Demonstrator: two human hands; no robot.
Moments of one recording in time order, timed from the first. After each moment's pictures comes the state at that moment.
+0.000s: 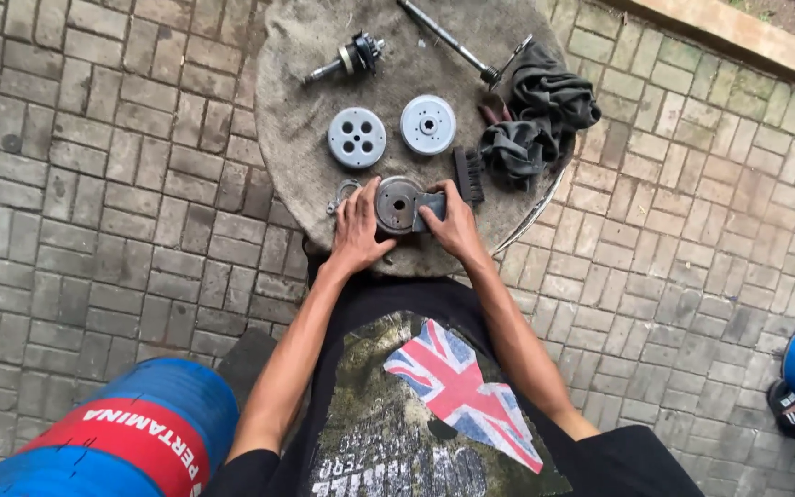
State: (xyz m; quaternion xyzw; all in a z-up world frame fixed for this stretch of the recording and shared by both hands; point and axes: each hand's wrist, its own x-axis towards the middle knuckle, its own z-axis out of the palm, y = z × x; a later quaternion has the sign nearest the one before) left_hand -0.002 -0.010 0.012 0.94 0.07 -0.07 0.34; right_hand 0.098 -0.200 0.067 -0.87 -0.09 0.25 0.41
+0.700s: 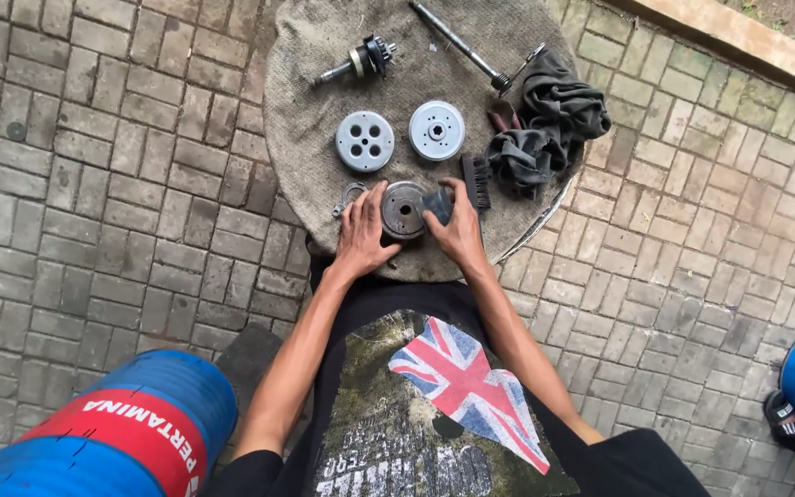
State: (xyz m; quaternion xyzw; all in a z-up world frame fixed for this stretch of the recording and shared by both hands) left_hand -0.003 -0.012 0.008 0.94 0.07 -0.04 0.33; right_hand 0.098 -0.188 0.088 -0.87 -0.10 0.22 0.44
